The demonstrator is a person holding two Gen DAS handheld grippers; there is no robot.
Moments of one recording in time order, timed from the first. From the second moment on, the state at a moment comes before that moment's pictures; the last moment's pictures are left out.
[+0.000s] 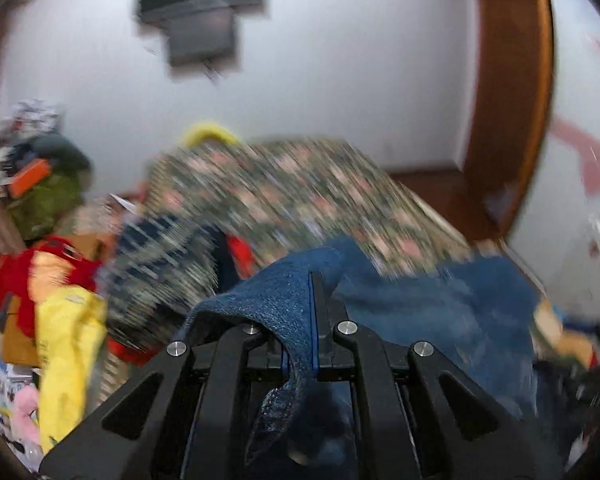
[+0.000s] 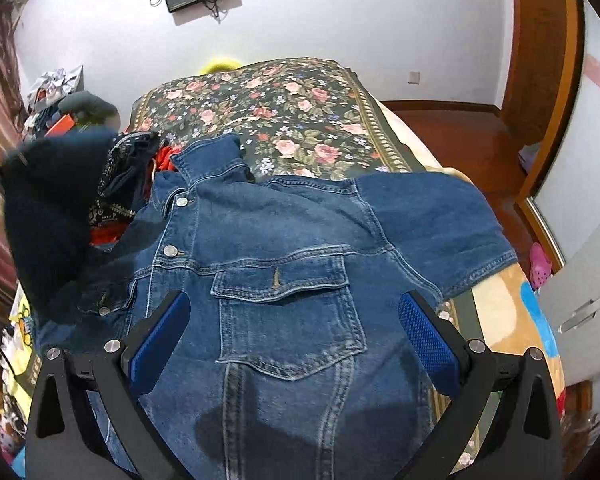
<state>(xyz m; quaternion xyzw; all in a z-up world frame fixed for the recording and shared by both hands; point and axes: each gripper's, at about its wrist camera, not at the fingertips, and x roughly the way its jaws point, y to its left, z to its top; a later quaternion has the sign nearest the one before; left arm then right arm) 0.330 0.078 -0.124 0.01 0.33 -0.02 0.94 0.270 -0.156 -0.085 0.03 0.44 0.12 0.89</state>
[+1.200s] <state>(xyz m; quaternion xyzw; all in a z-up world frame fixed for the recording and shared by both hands) 0.245 0.192 -0.202 -0.06 0.44 0.06 0.89 0.281 0.009 -0.075 -0.15 0.43 0.29 0.84</state>
